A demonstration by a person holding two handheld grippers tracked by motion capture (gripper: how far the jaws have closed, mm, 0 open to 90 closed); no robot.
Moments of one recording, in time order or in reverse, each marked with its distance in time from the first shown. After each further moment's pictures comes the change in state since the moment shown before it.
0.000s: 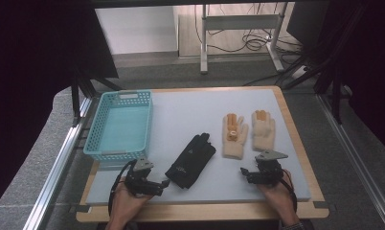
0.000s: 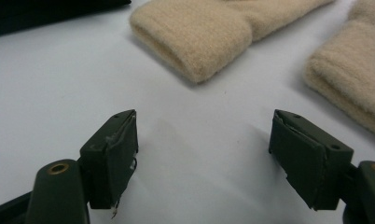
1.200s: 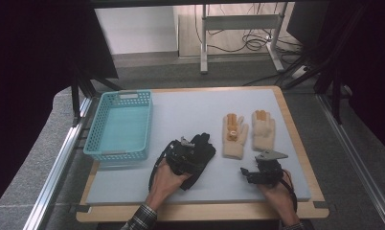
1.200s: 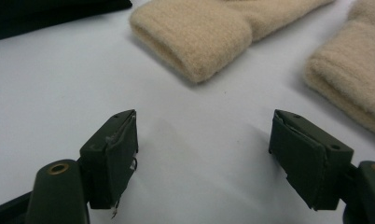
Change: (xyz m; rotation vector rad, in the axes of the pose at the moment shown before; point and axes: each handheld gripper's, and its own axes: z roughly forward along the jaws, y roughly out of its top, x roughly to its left) left arm -0.026 0.078 0.106 0.163 -0.017 -0.008; right arm 0.000 0.000 0.000 -0.001 -0.001 0.001
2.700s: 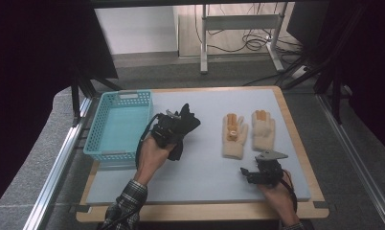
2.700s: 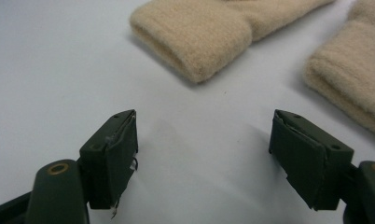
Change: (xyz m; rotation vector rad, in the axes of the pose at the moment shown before) left arm 0.057 0.059 -0.075 -0.019 0.139 -0.043; right arm 0.000 0.000 0.000 0.000 0.000 0.000
